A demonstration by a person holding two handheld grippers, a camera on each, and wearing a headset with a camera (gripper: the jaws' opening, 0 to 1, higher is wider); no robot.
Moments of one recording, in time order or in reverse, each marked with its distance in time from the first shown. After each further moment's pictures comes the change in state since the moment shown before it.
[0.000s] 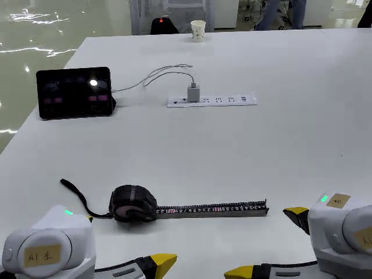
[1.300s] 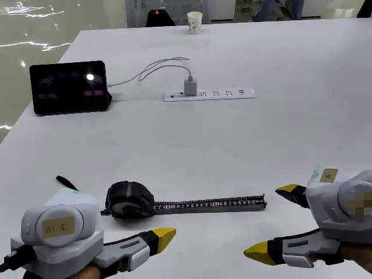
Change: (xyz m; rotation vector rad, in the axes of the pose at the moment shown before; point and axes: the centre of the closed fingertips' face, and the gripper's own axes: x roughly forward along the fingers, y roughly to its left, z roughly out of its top) left arm 0.030 0.018 0.011 -0.034 -0.014 0.054; right arm 0.014 -0.043 -0.007 -0.216 0.077 0.090
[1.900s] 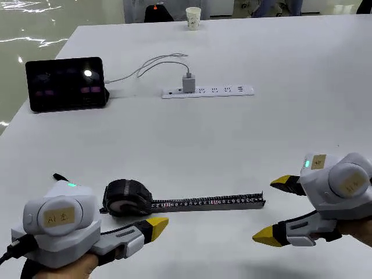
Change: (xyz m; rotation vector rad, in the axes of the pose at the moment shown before) left arm 0.013 0.018 0.002 0.001 -0.008 0.049; right arm 0.012 -0.025 -0.010 -0.126 0.078 0.055
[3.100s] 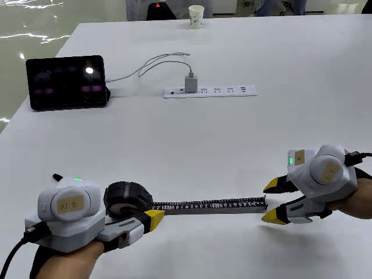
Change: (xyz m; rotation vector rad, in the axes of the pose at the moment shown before) left arm 0.028 0.017 -0.008 -0.054 0.039 0.032; right arm 0.029 -0.036 -0.025 -0.194 0.133 0.120
